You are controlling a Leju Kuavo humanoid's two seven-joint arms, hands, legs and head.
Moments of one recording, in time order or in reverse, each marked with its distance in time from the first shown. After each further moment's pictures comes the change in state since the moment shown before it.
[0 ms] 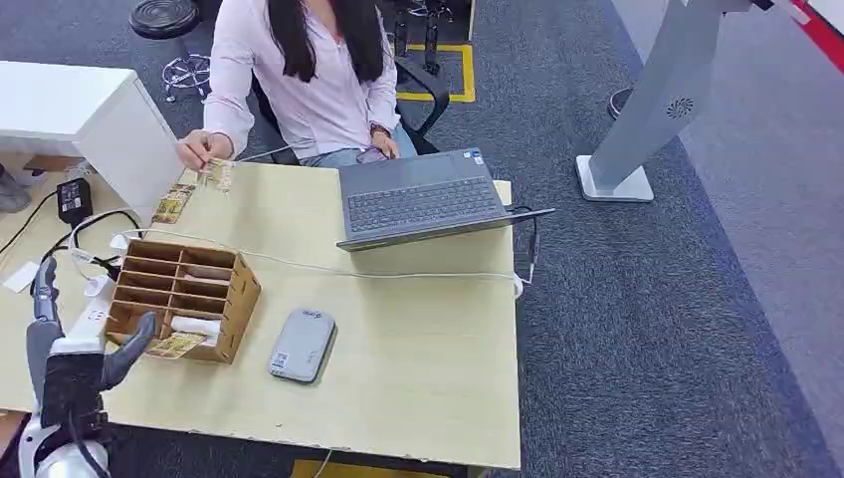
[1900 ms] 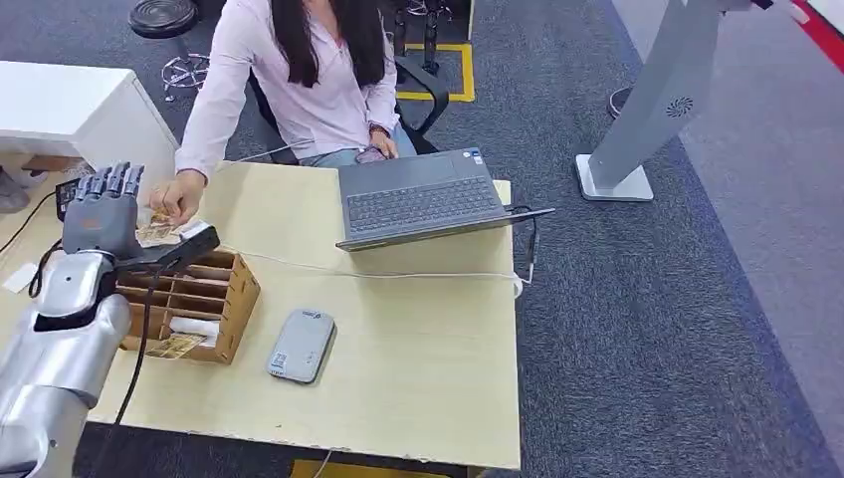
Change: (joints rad) left arm -0.655 0.243 -0.381 0.799 -0.873 0.114 0.450; right arm -0.007 -0.056 0.051 0.018 0.259 0.129 -0.122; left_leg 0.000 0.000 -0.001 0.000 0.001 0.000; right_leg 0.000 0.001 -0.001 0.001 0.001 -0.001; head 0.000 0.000
